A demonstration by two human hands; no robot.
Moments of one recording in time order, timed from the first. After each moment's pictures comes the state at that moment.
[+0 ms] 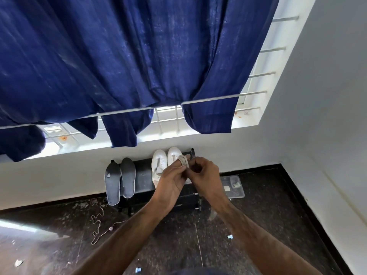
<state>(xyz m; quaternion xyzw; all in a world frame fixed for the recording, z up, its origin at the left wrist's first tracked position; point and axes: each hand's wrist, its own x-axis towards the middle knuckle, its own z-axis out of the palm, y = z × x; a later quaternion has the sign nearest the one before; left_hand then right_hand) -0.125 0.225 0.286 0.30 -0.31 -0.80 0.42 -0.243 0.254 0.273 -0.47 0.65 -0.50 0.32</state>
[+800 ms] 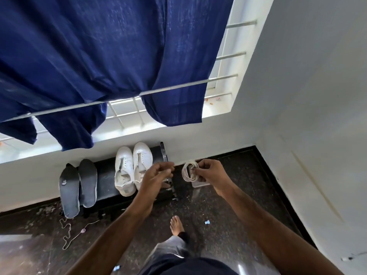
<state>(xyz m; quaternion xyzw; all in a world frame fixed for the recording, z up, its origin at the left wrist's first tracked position) -0.223 0.168 0.214 0.49 -0.52 -0.65 0.25 -0.427 0.223 0.181 -0.27 0.71 -0.42 0.49</state>
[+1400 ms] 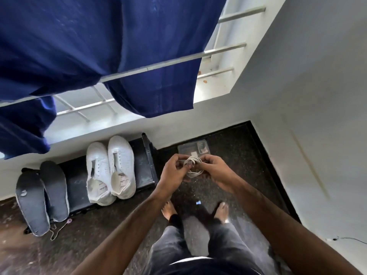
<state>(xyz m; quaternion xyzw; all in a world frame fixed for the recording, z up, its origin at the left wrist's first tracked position) -0.362 0.072 0.091 0.50 -0.53 -0.67 0.14 -0.517 0.142 0.095 -0.15 0.66 -0.41 0.62</state>
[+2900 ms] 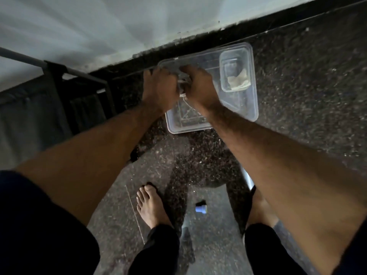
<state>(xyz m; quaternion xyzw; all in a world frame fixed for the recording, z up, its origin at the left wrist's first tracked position) -0.530 -0.064 -0.621 0.45 -0.86 -0.09 -0.23 -0.634 -0.007 -0.659 -0.45 0.76 -0.26 0.40</state>
